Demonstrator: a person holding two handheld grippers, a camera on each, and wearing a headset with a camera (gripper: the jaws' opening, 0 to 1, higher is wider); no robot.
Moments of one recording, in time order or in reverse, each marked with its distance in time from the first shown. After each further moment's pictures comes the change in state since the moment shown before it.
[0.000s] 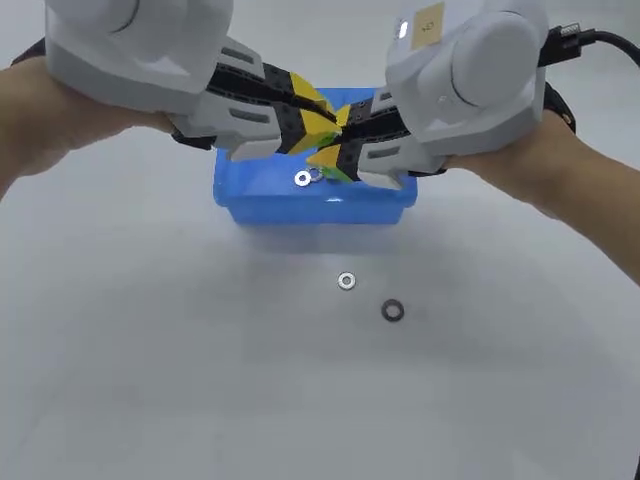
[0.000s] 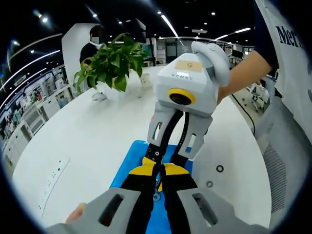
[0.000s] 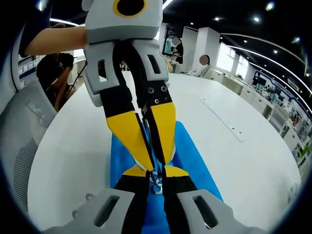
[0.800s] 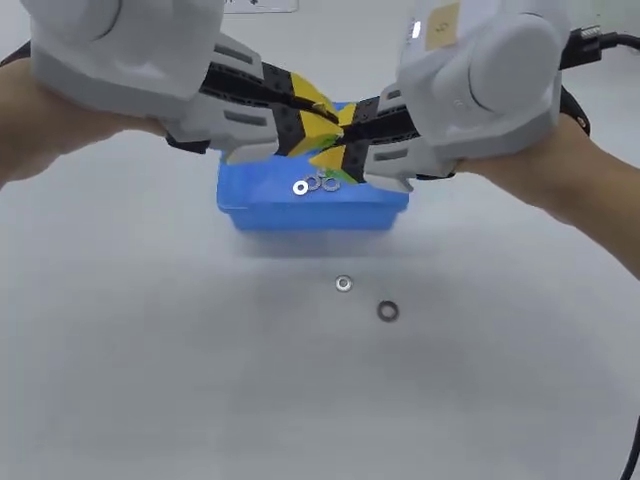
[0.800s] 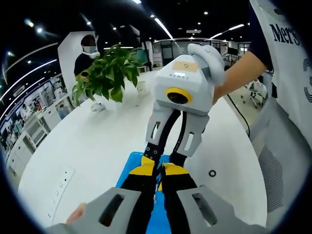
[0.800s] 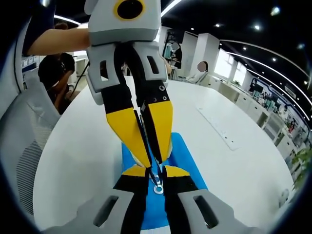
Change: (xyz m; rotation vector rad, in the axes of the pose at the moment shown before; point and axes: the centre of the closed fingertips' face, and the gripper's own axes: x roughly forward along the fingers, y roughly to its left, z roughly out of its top) left arm -0.022 -0.022 0.032 0.077 -0.026 0.004; right arm -0.032 0.012 0.026 -0.053 -0.027 -0.038
